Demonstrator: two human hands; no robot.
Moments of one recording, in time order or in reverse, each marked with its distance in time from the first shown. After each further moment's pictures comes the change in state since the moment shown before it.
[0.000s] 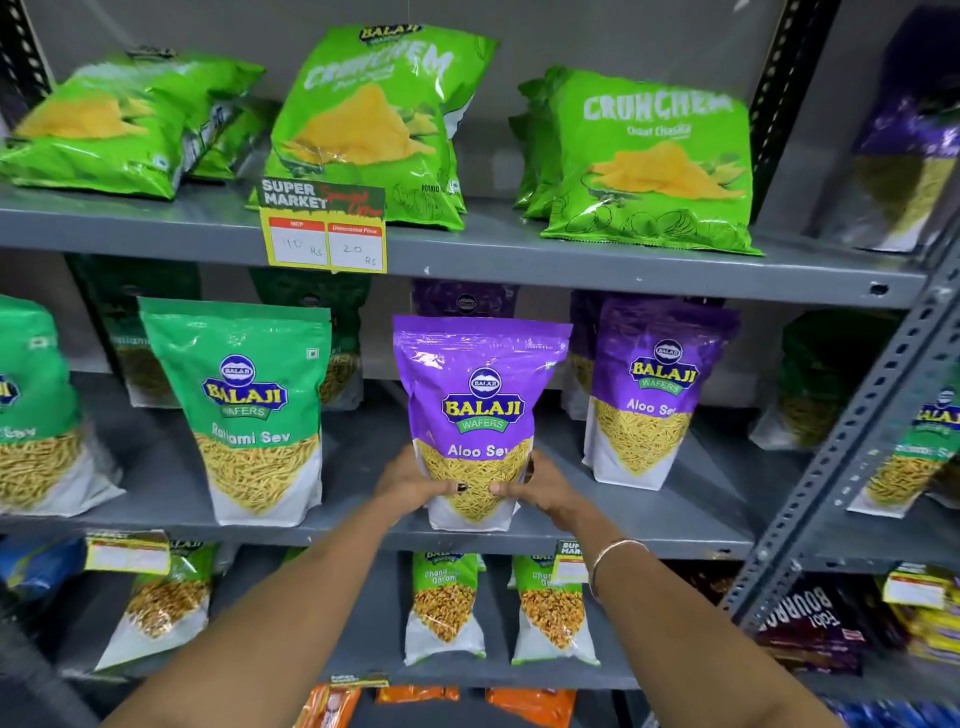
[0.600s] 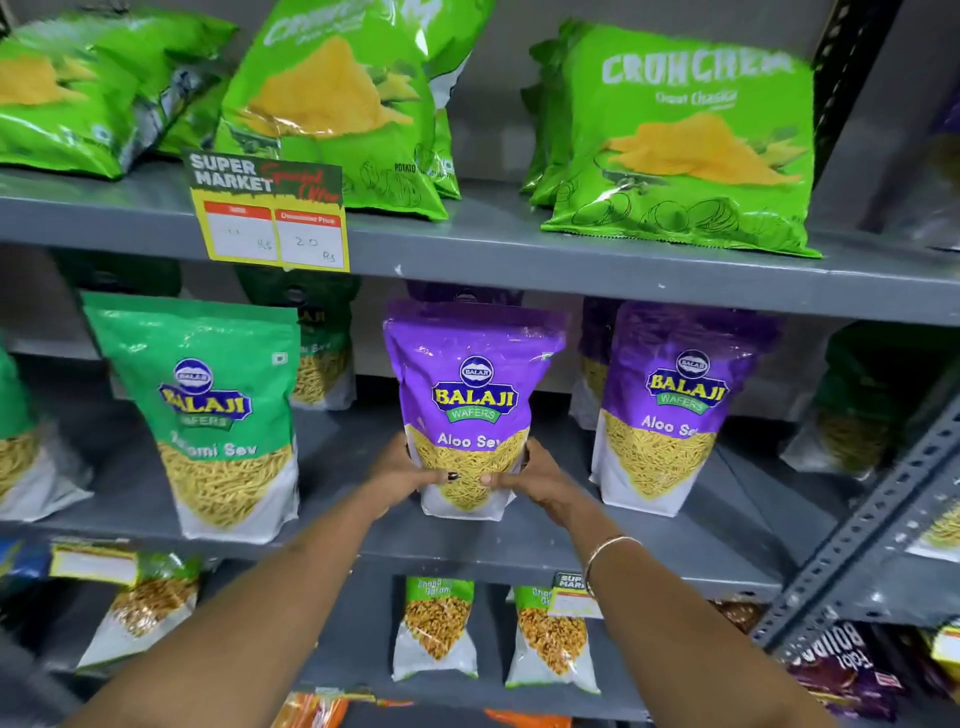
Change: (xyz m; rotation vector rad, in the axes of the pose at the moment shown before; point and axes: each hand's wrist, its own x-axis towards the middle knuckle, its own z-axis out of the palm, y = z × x) left_hand 0.038 0.013 0.004 -0.232 -0.034 0.056; right_hand 0.067 0.008 -0.017 0.017 -0.025 0.019
